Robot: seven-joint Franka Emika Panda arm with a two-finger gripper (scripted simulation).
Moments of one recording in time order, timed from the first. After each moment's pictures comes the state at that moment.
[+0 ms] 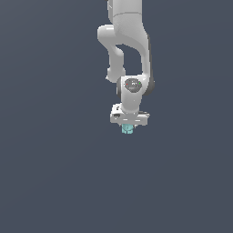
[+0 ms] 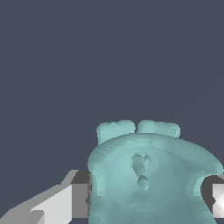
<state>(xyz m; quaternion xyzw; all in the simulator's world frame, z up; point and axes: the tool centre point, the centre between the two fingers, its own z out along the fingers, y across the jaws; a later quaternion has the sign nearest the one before) -0.080 0.065 0.040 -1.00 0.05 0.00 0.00</state>
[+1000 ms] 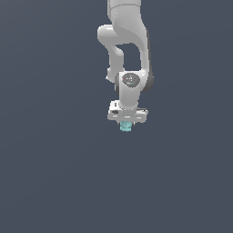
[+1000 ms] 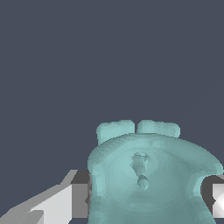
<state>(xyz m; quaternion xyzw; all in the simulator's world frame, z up) -0.083 0.054 0.061 -1.00 0.05 0.00 0.00</state>
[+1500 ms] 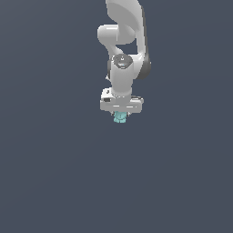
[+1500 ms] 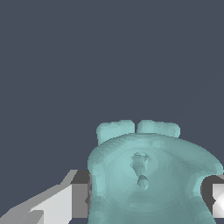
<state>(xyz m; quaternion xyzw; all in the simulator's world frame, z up) -0.093 0.021 0.128 -1.00 0.05 0.00 0.00</state>
